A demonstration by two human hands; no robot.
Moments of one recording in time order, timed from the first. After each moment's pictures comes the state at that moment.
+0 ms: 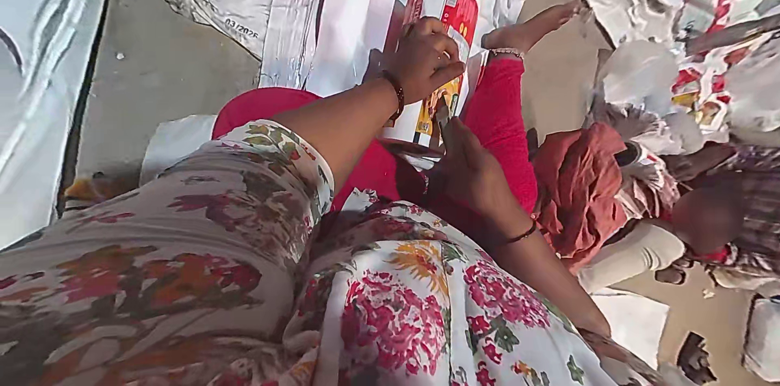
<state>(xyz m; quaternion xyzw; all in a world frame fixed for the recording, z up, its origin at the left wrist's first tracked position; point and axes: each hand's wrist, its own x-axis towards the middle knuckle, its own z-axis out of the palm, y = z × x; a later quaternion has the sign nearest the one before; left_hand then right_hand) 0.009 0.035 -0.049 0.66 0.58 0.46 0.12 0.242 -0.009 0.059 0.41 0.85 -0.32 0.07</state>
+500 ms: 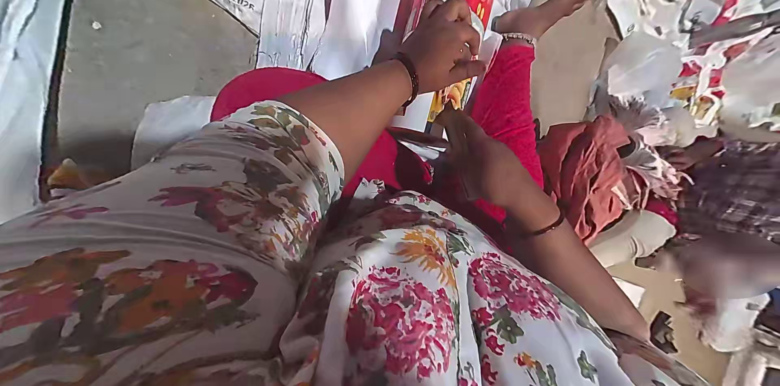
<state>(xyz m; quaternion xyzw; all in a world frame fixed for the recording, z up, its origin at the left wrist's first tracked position) 0.007 0.034 -0.037 0.72 0.56 0.39 0.12 0.213 -0.011 0.088 0.39 0.86 -0.27 0.21</state>
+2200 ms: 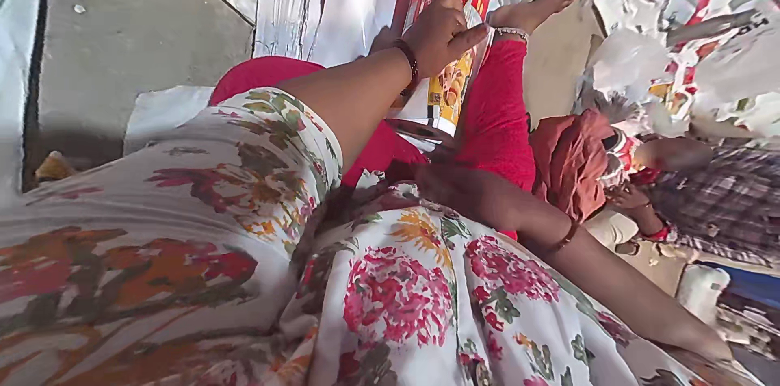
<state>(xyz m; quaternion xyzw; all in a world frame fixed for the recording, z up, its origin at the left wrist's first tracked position) 0.004 0.034 -0.041 0.64 0.54 0.51 0.20 0.235 -0.034 0.107 0.30 0.82 -0.36 0.33</state>
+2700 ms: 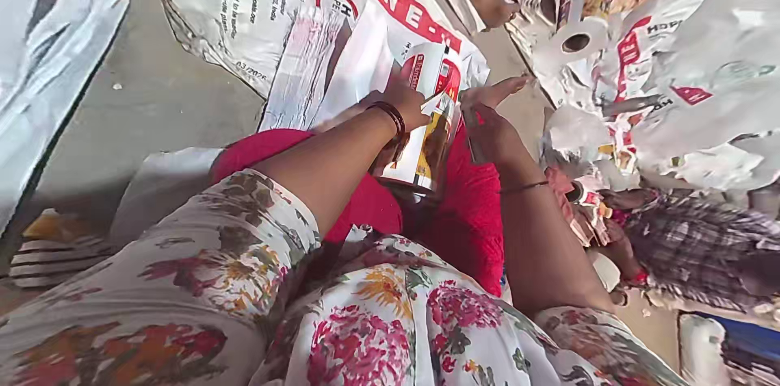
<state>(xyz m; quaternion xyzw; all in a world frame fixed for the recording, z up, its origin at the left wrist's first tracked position) -0.017 0.023 0.006 0.54 0.74 0.19 0.35 0.169 0.108 0.087 0.49 0.81 -0.31 0.06</state>
